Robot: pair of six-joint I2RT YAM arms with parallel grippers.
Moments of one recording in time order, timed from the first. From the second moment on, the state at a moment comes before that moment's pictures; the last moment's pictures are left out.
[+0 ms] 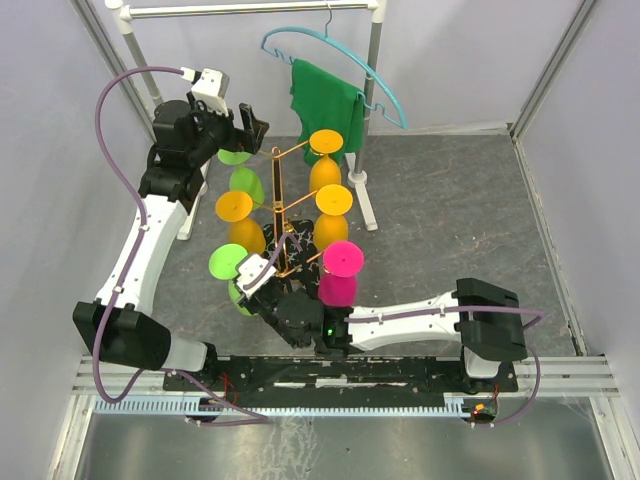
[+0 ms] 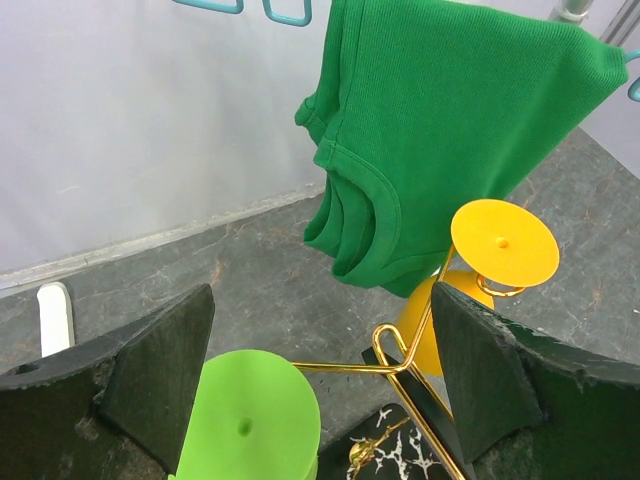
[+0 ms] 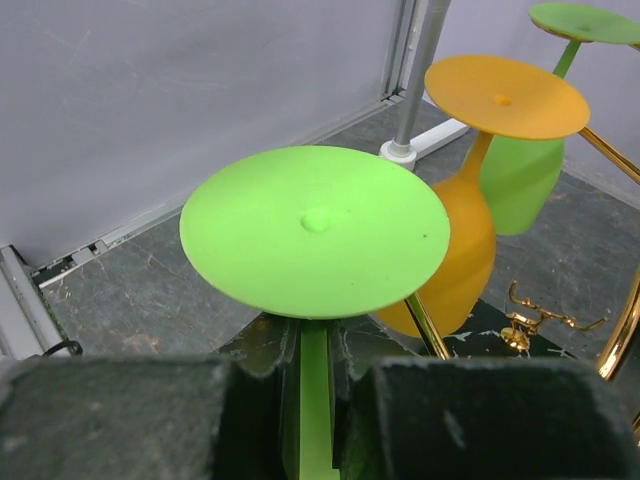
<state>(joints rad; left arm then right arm) -0.16 1.40 1.47 -0.17 0.30 -0.03 1.49 1.75 1.19 0.67 0.67 -0.12</state>
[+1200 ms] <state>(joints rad) -0.16 1.40 1.45 -0.15 0.30 -0.04 1.51 1.81 1.14 0.91 0.56 -0.17</state>
